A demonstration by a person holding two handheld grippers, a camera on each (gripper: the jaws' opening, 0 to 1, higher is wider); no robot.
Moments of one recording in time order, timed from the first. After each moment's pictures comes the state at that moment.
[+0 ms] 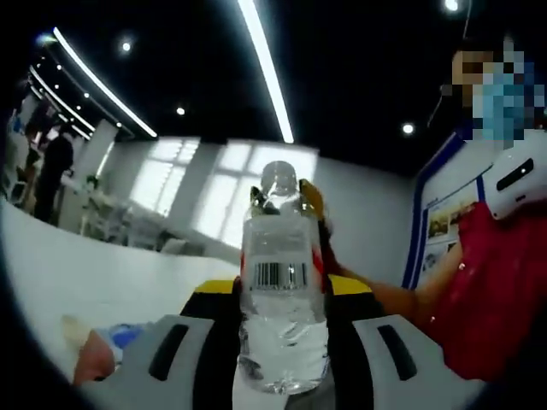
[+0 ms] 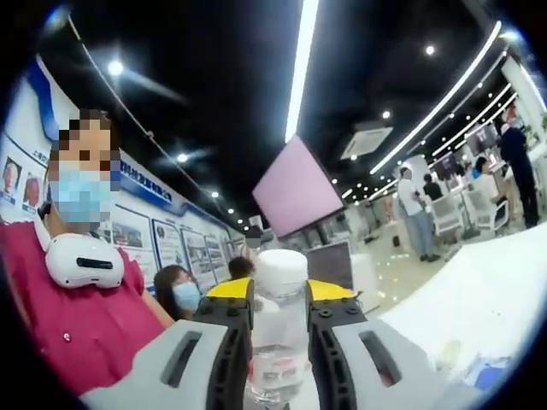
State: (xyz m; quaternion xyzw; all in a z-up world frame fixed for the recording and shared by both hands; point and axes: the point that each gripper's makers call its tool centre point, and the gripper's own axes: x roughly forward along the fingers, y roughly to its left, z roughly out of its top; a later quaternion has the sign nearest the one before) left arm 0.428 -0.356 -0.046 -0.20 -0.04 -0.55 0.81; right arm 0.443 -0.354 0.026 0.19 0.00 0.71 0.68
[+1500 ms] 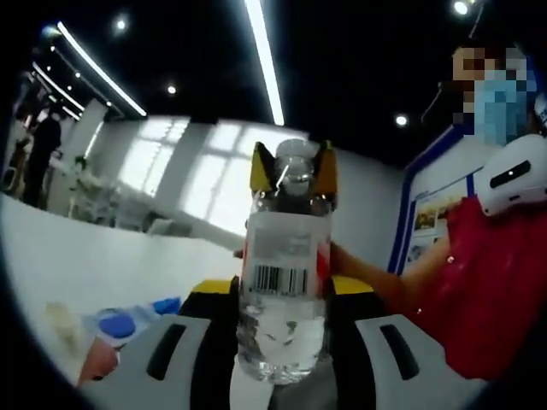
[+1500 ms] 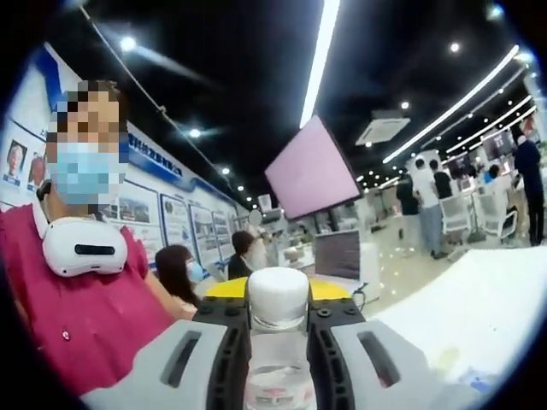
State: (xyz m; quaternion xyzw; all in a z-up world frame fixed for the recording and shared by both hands) left arm 0.422 -0.370 -0.059 -0.19 0.00 -0.58 0.79; right arm 0.425 -0.336 0.030 0.13 0.01 0.73 0.67
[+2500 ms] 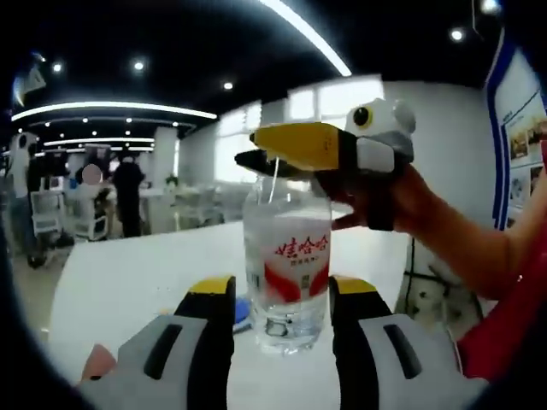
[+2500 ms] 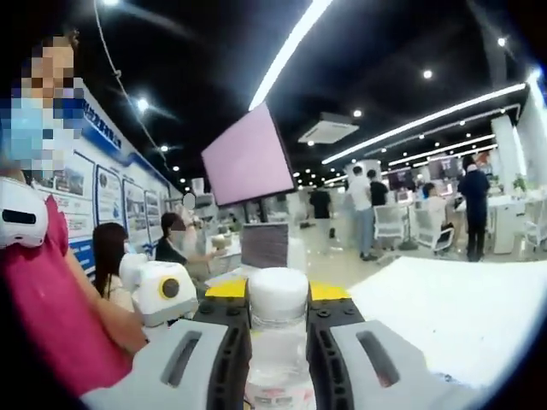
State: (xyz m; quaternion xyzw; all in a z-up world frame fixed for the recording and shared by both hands) left arm 0.470 -0.337 -0.079 -0.01 0.05 -0.32 0.95; right arm 0.485 -0.319 0.004 0.05 0.00 0.59 0.81
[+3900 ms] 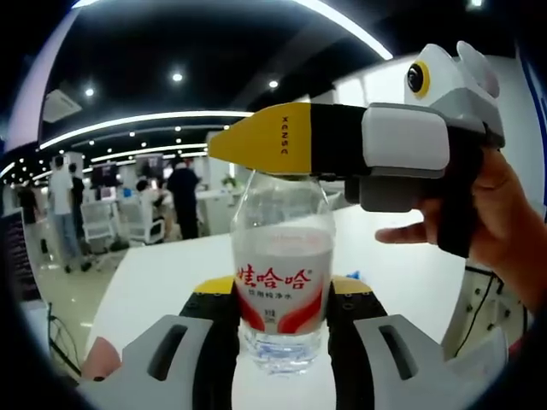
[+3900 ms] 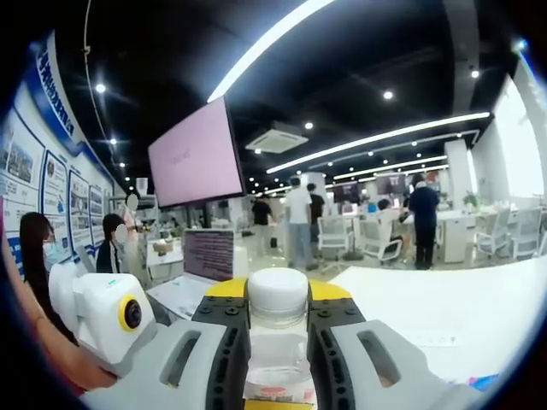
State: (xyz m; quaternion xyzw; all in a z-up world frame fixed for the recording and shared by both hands) left arm 0.516 -0.306 -0.083 0.03 0.05 -0.19 0.98; right arm 0.521 -0.287 0.002 0.04 -0.02 0.47 0.88
